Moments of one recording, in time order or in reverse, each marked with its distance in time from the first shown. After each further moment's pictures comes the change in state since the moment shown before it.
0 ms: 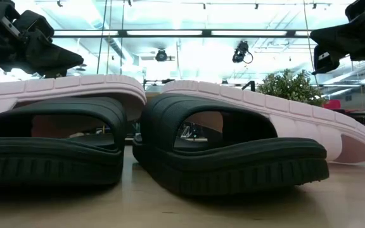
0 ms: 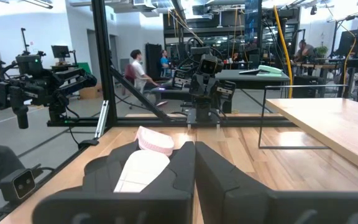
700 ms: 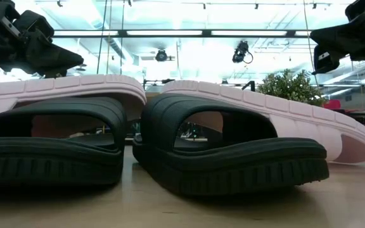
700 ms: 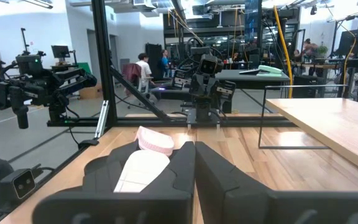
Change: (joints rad) left arm 0.000 0.000 0.000 0.000 0.000 0.000; right arm 0.000 0.000 0.000 0.000 0.000 0.000
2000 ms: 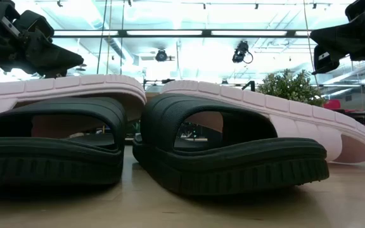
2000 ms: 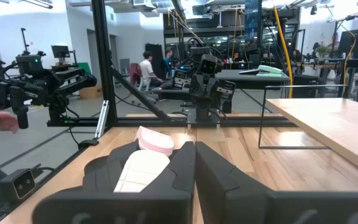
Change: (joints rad) left arm 0.000 0.000 0.000 0.000 0.000 0.000; right arm 0.000 0.000 0.000 0.000 0.000 0.000
